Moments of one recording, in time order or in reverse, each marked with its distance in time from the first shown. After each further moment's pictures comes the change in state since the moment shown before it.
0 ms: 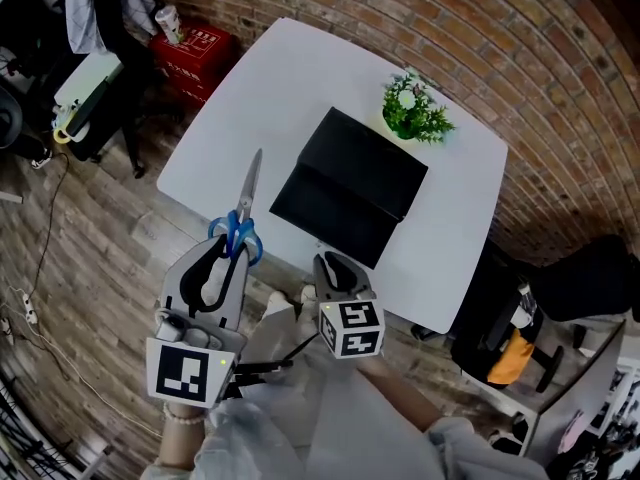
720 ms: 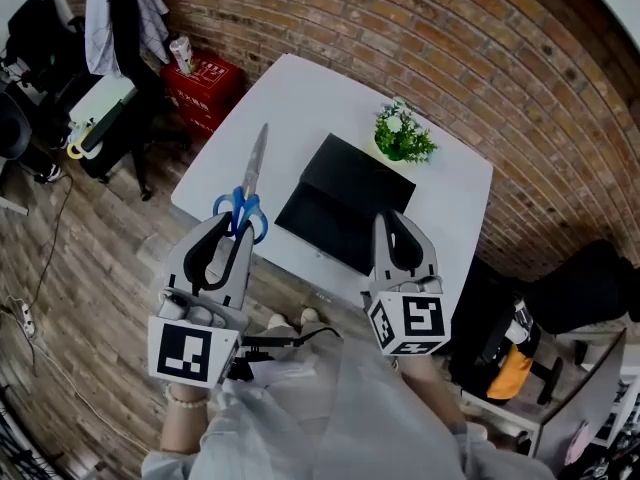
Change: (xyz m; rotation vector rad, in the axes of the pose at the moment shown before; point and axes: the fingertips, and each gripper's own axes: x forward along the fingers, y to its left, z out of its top) left arm -0.022 -0.003 0.071 0.063 -0.175 0.021; right arm -0.120 -0.029 0.186 -0.209 -0.476 -0.142
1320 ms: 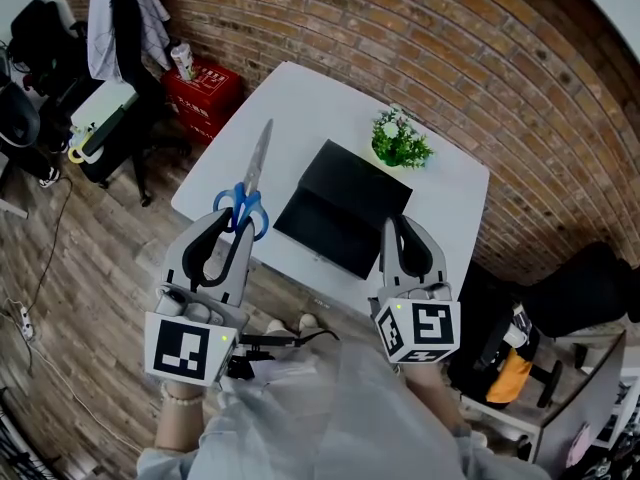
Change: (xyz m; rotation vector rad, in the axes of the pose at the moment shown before) left arm 0.000 -0.003 0.015 0.030 -0.032 -0.017; right arm -0.018 -0.010 0.016 -0.002 -0.017 -0.026
